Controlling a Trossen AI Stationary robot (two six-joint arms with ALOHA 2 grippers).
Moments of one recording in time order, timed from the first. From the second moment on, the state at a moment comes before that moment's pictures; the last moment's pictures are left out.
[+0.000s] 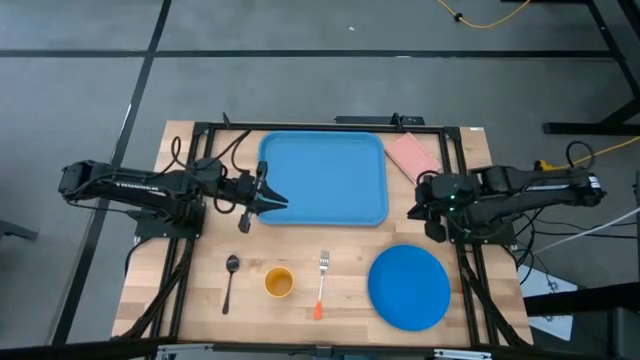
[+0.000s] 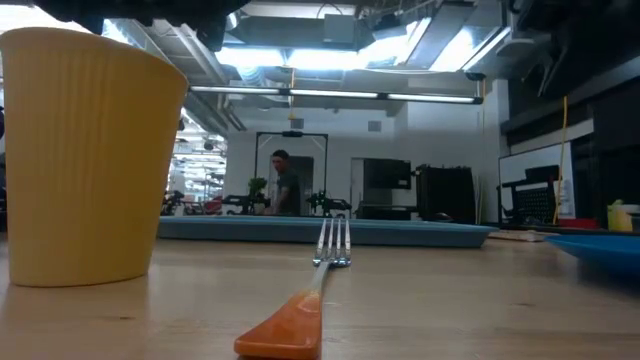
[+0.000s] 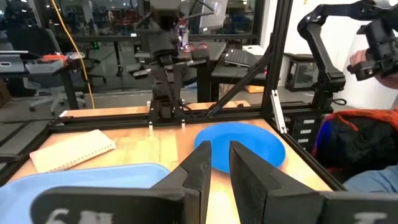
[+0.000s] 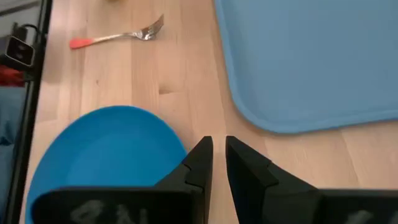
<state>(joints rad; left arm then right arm) 0.06 0.89 0.53 0.35 0.23 -0.02 0.08 0.77 0.75 -0.88 -0.04 0.28</state>
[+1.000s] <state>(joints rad) 0.06 0.89 0.53 0.35 0.22 -0.02 0.07 1.23 0.71 -0.86 -0.03 0.31</state>
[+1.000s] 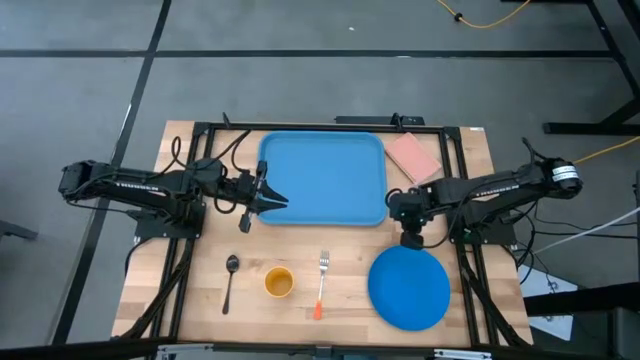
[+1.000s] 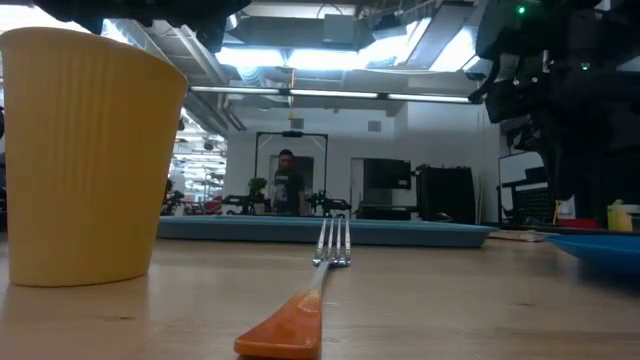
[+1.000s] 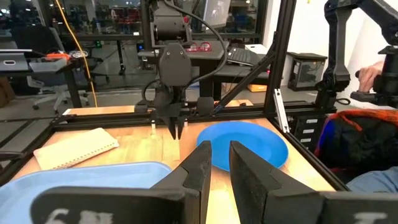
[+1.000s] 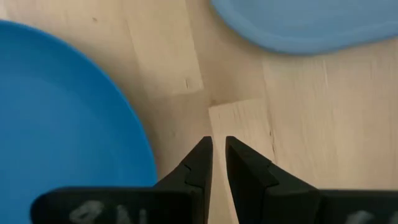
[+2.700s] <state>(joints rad) 0.06 0.89 0.53 0.35 0.22 -0.02 0.11 1.28 0.56 -0.59 -0.32 0.19</state>
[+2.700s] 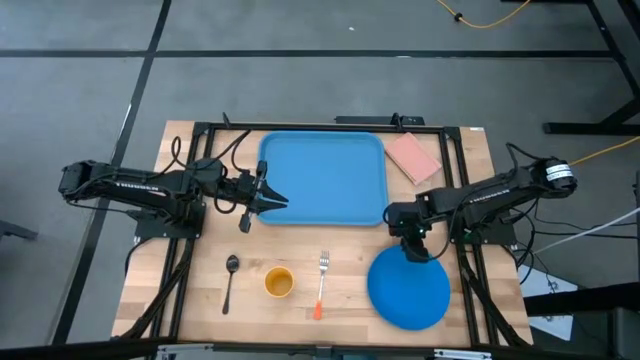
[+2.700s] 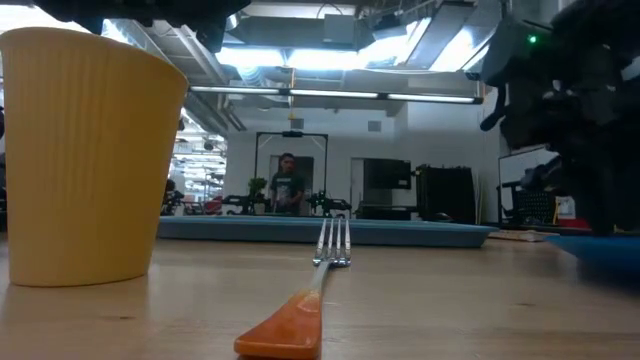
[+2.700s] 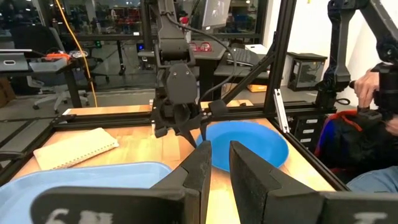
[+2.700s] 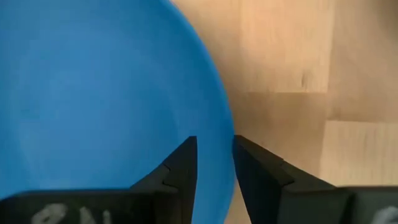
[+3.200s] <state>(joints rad) 0.06 0.89 0.53 0.35 0.22 -0.02 0.11 1.25 0.55 -0.59 -0.26 0.18</state>
